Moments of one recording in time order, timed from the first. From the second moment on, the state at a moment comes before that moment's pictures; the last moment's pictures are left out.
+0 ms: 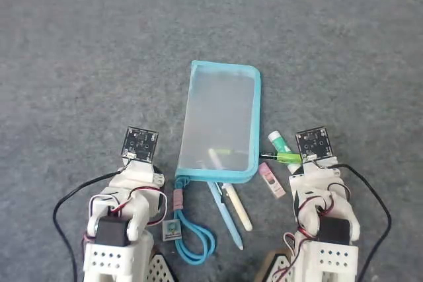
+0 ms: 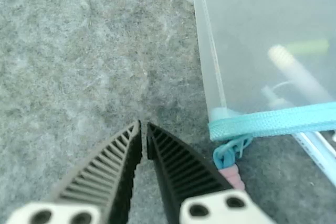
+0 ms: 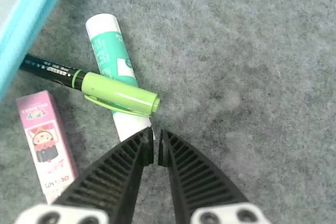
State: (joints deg) left arm -0.8 -102.6 97.1 71.7 0.0; right arm 3.6 -98.7 95.6 60.7 19.6
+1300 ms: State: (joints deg) left arm -0.8 -102.6 97.1 71.7 0.0; right arm -1.9 -92.6 75.3 67.2 24.6
